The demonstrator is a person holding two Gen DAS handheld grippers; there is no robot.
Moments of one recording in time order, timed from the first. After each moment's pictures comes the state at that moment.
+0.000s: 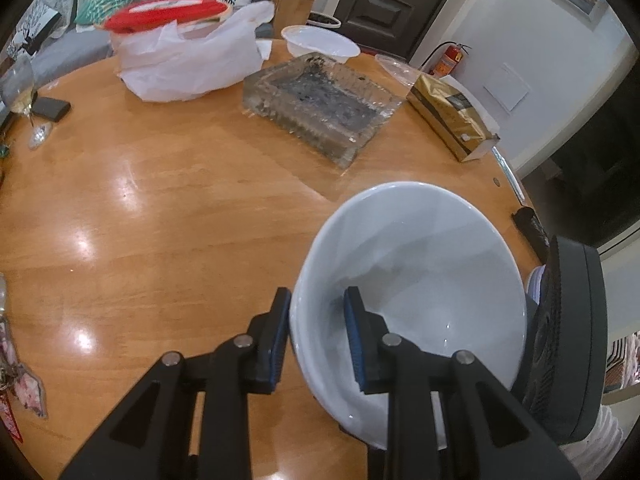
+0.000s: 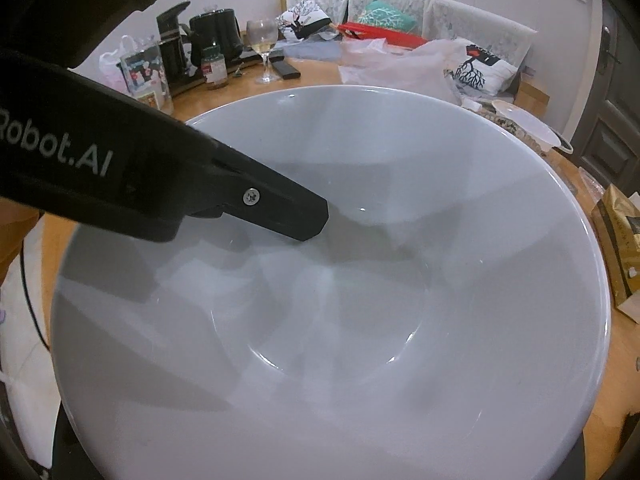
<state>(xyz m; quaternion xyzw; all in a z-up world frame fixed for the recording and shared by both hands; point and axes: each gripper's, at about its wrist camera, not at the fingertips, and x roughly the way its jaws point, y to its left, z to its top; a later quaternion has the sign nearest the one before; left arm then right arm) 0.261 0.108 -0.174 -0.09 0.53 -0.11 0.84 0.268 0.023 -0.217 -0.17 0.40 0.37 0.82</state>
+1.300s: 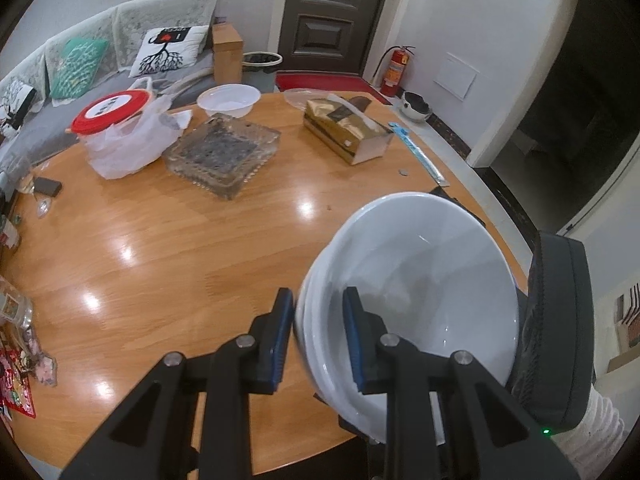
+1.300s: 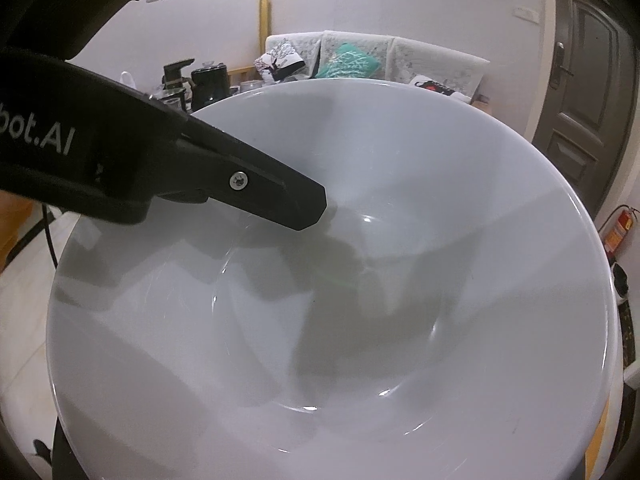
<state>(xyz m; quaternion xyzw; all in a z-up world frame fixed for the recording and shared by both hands) 0.171 -0.013 -0.076 -0.02 0.47 -0.15 0.87 0.189 -0.076 -0.150 -0.14 0.34 0.33 0.87</state>
